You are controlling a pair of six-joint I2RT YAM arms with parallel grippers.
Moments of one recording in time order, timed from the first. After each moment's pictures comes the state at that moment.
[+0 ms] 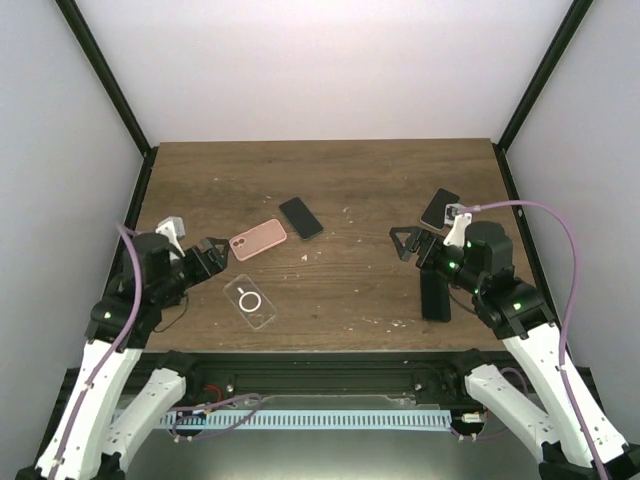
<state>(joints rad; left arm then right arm) -0.28 0.62 0.92 -0.83 0.11 -0.66 0.39 0.69 0.90 -0.62 -0.21 0.69</state>
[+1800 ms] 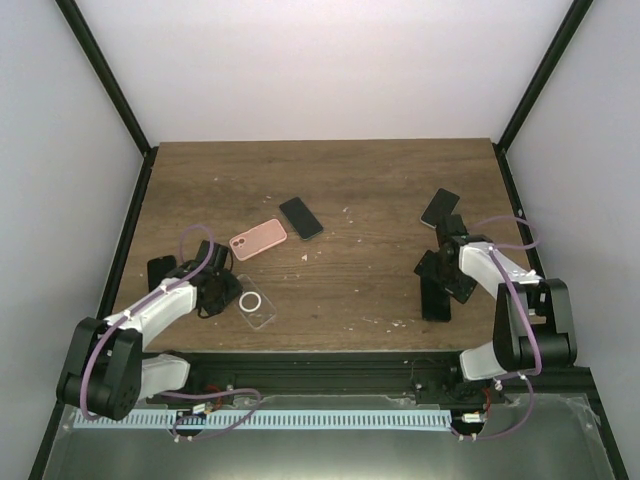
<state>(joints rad) -0.28 1.22 0.52 -0.50 0.03 -0.97 0.08 1.43 0.78 -0.72 0.09 0.72</state>
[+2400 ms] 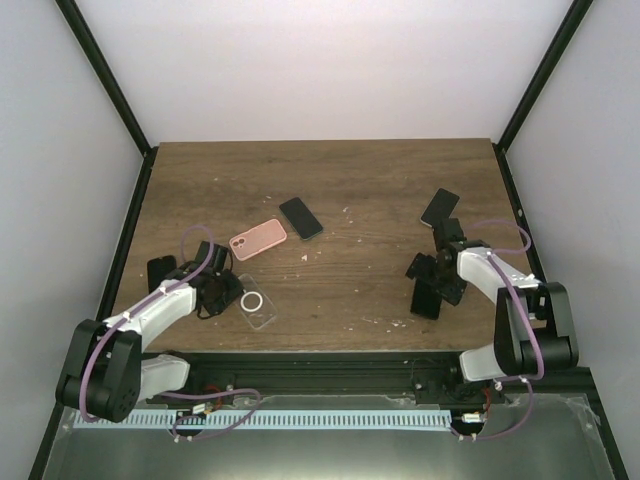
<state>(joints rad) -0.28 1.21 0.51 -0.48 0.06 -0.94 0.10 1.41 0.72 -0.66 -0.06 0.66</state>
